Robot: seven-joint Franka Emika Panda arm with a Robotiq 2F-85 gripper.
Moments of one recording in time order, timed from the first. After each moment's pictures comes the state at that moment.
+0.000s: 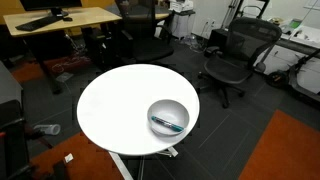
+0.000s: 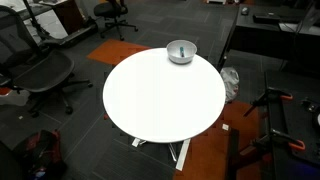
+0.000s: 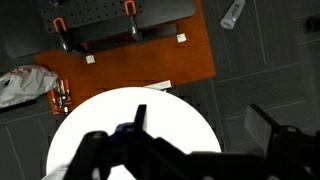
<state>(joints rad) 0.06 -0.33 0.21 -2.08 0.18 1.58 0.48</state>
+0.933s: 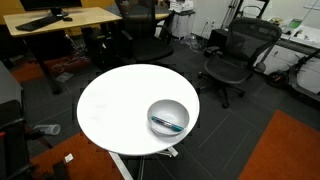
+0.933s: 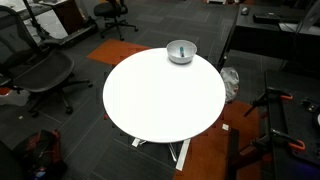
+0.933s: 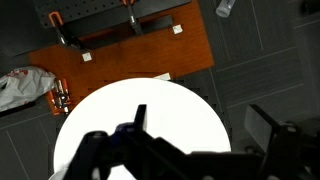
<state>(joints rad) 0.04 -0.31 0.17 -2.08 0.18 1.62 0.48</state>
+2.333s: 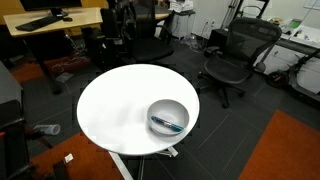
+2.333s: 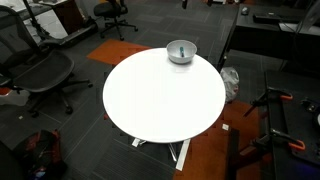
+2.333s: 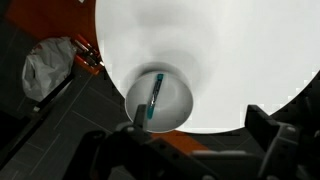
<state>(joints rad) -0.11 0.01 -0.06 -2.07 -0.08 2.21 0.75</state>
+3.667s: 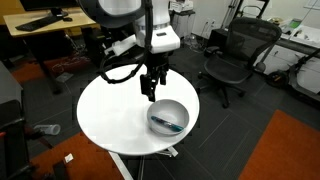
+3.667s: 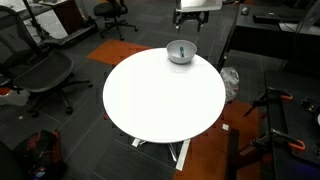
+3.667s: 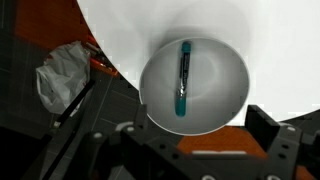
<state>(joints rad) -0.12 0.38 -0.20 -1.94 -0.09 2.42 0.89</state>
